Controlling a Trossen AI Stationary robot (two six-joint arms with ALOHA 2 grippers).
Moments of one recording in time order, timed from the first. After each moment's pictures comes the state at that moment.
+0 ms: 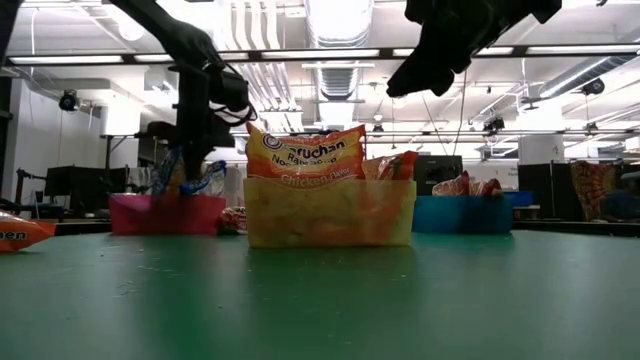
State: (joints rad) left arm 0.82 1.66 1.30 -1.06 -0.26 -0.28; right arm -0.03 1.23 0.86 -0.20 0.05 0.05
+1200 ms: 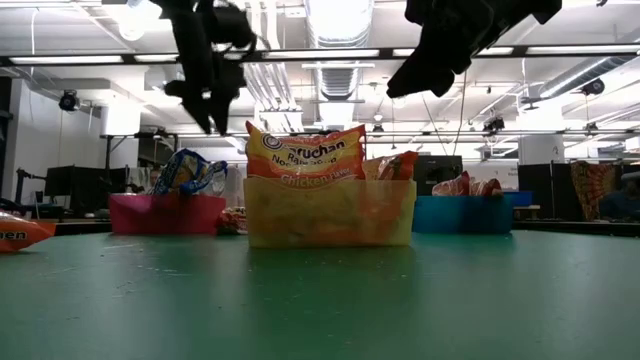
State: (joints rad) left arm 0.61 1.46 1.36 -1.03 -0.27 -0.19; right arm -0.03 1.23 0.86 -0.20 0.05 0.05
